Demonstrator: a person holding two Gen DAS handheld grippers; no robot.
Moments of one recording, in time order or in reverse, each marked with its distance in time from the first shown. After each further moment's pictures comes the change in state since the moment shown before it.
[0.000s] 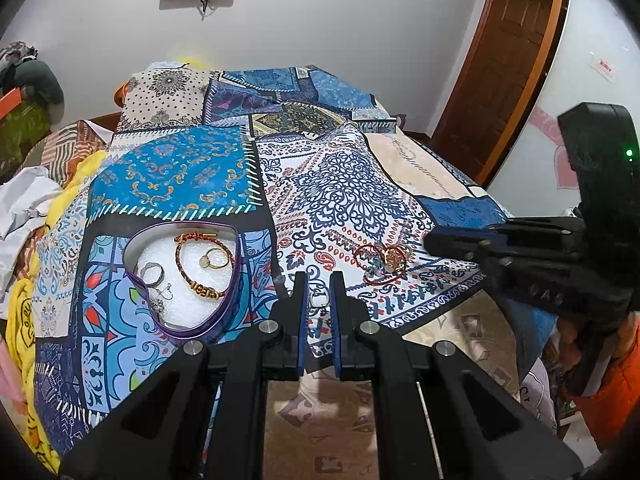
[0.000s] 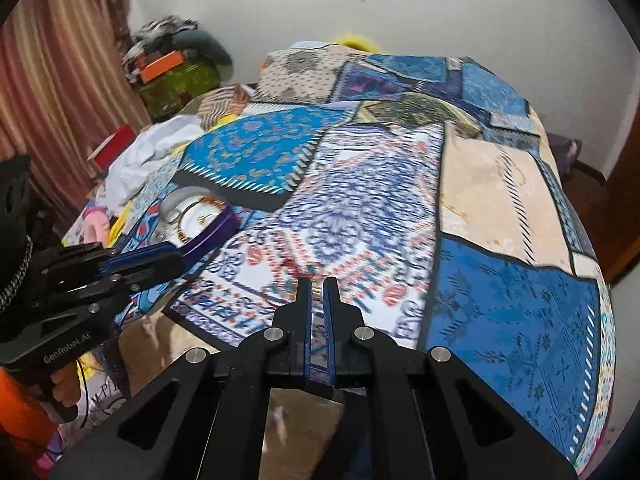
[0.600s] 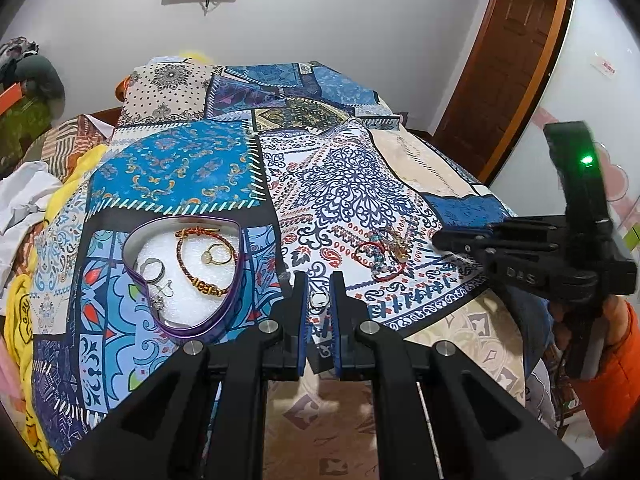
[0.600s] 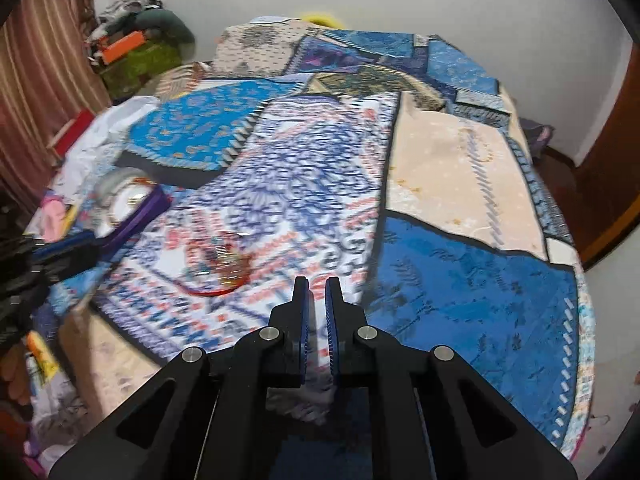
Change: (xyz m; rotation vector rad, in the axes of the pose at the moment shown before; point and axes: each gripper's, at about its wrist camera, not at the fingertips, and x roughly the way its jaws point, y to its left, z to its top) left arm 0.006 0.005 0.000 -0.011 0.013 0.000; right arm 0.013 -0.033 -0.005 0.043 0.080 -0.106
